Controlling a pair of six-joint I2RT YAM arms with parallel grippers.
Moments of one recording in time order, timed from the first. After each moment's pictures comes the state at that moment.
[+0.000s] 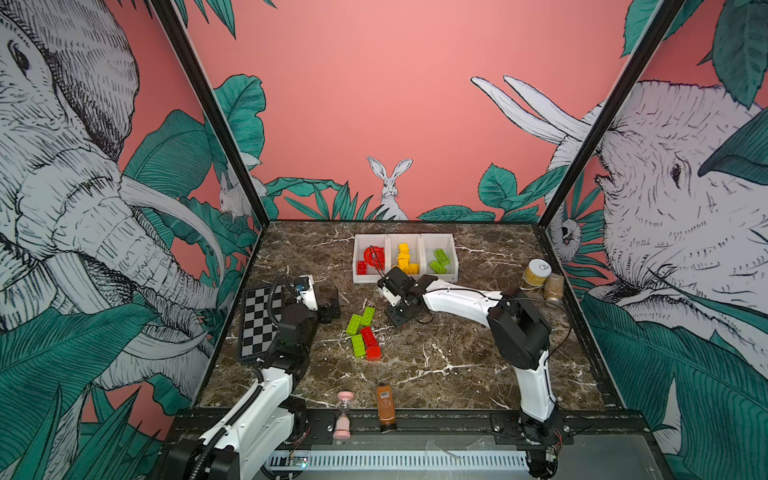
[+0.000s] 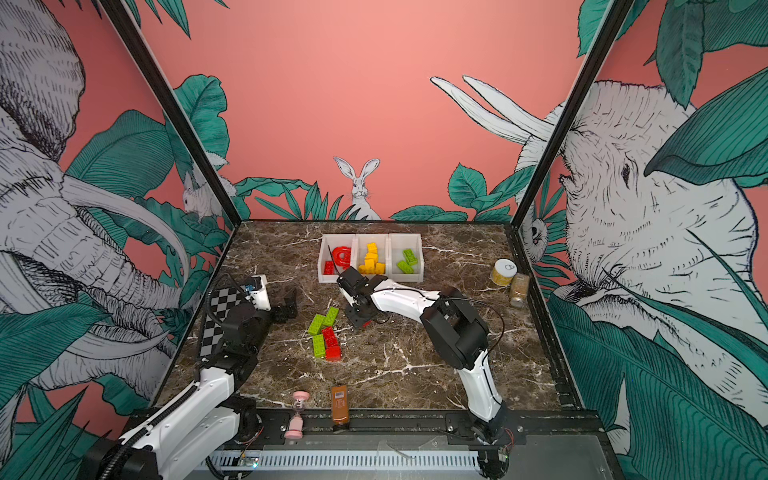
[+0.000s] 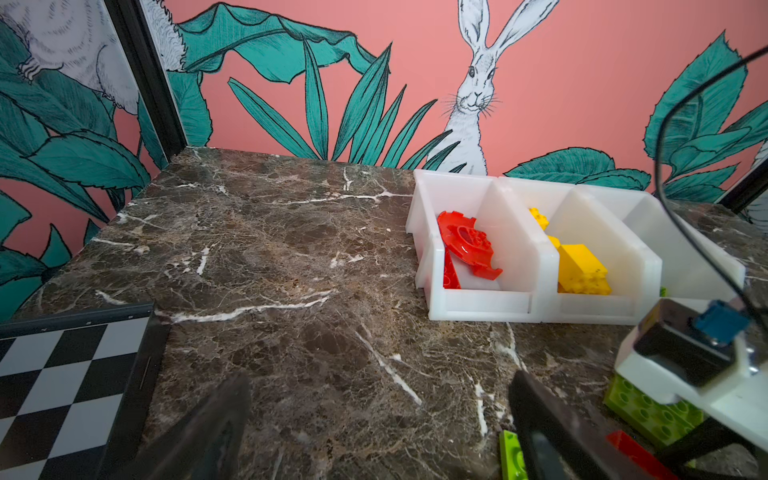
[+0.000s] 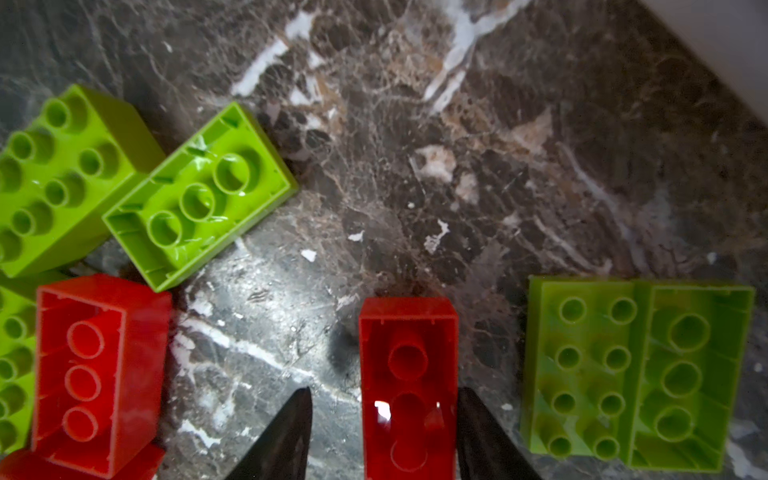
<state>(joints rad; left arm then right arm) -0.26 0.85 0.26 0.35 -0.12 -0.18 0.87 2.06 1.49 -0.66 -0.02 0.14</state>
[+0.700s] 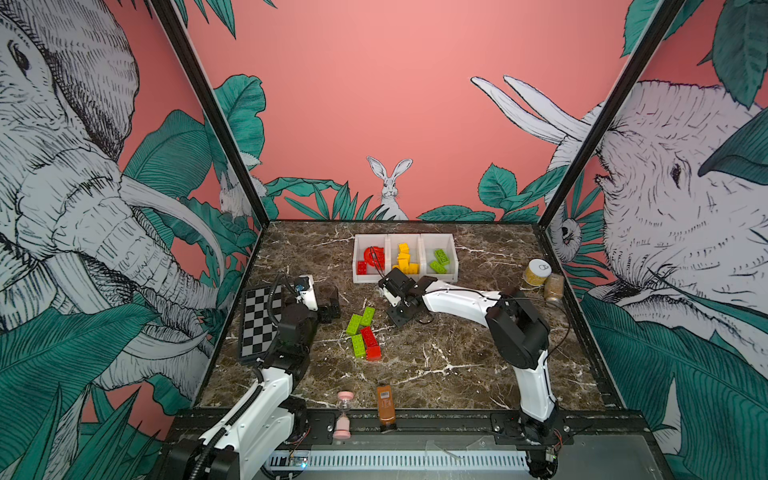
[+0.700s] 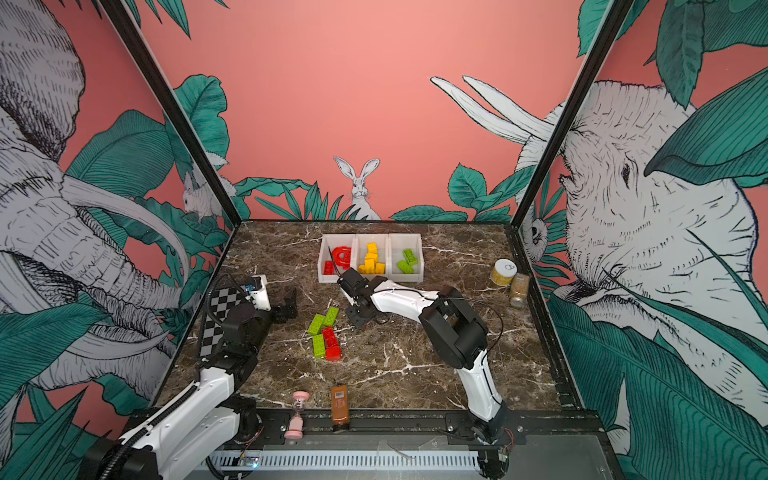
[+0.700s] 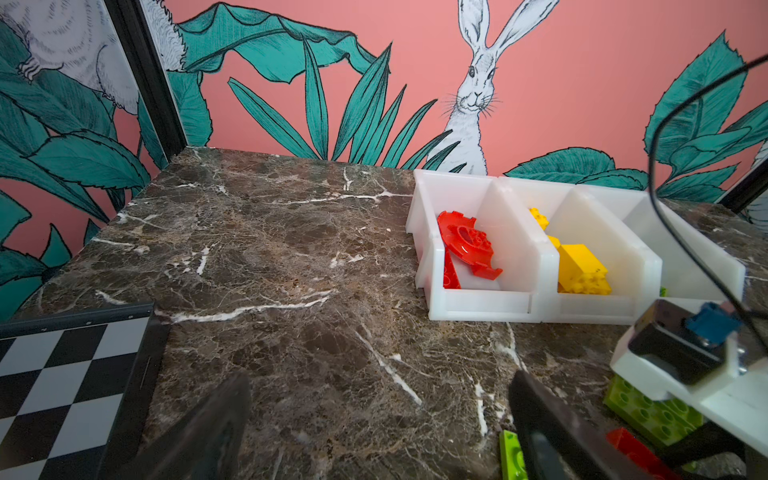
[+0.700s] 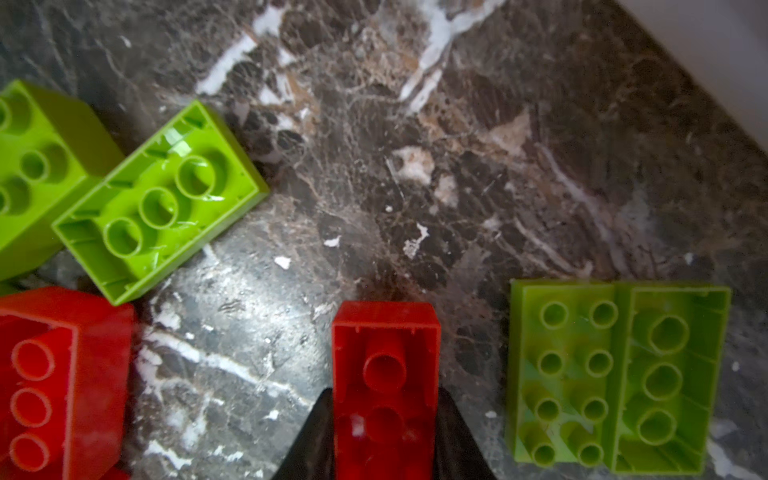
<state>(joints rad) -0.26 0.85 0.26 0.35 -0.12 -0.18 0.87 2.04 1.48 -0.63 0.03 0.13</state>
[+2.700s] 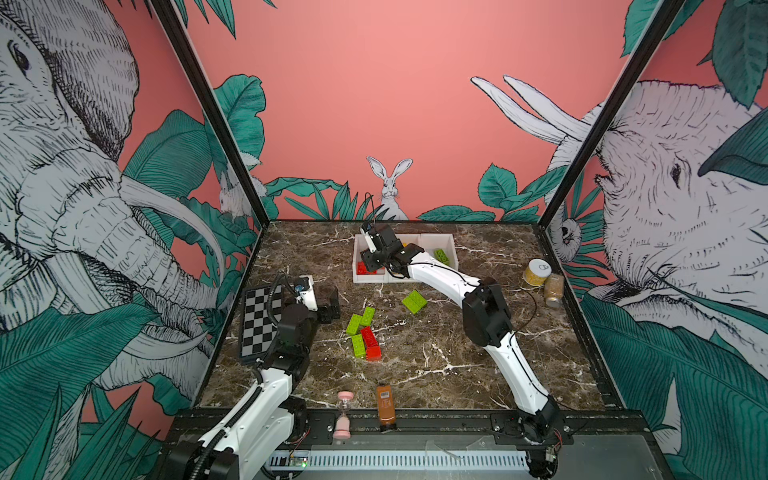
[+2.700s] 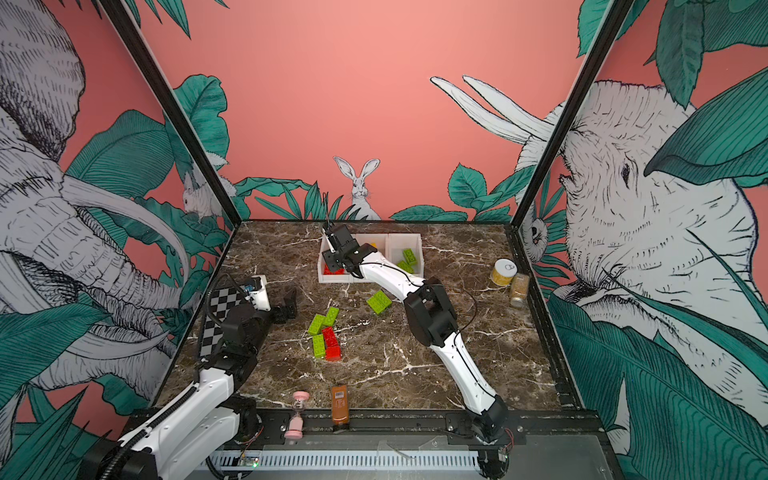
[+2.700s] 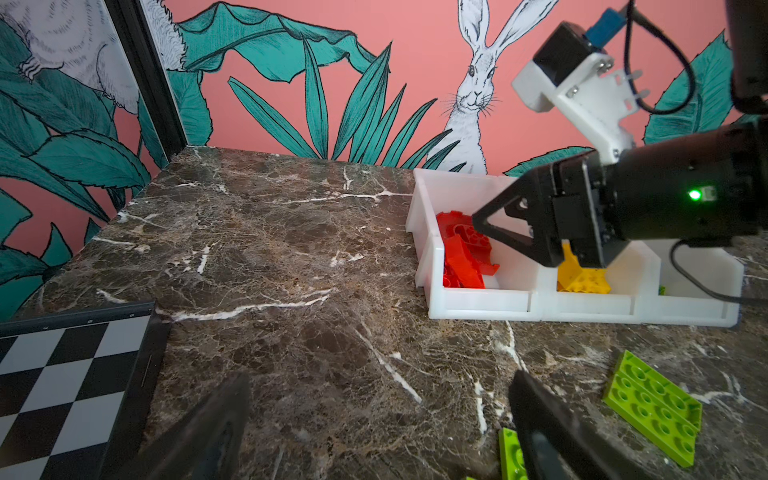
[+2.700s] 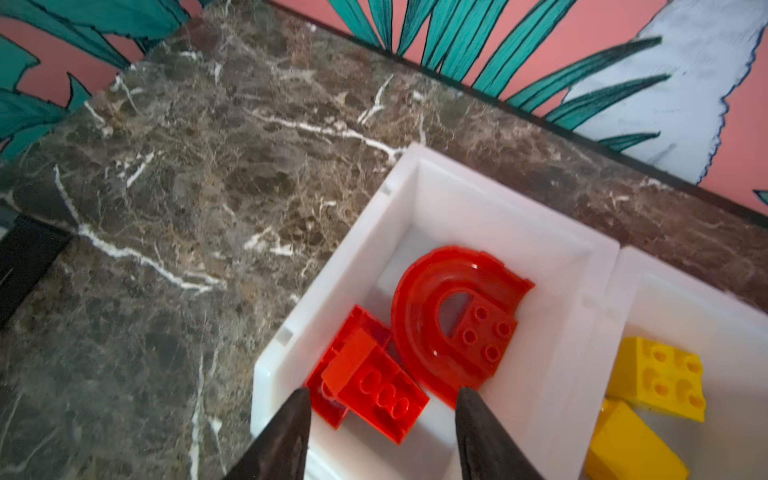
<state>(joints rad) -0.26 0.84 0.26 0.34 -0.12 -0.18 0.77 2.37 2.11 -0.45 0.05 0.13</state>
